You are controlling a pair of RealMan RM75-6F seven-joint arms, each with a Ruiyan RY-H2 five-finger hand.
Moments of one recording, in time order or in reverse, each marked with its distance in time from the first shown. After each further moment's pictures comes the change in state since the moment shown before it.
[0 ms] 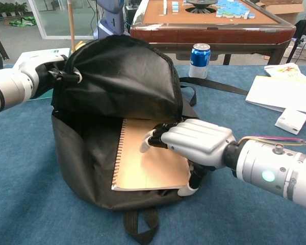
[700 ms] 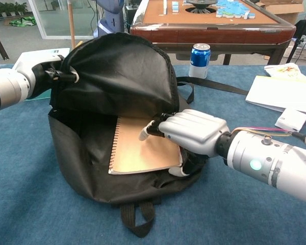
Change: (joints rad) left arm 0.011 0.011 -0.004 0.004 0.006 -0.017 -0.027; right arm 0.035 -0.043 0.015 0.087 0.002 0.037 0.016
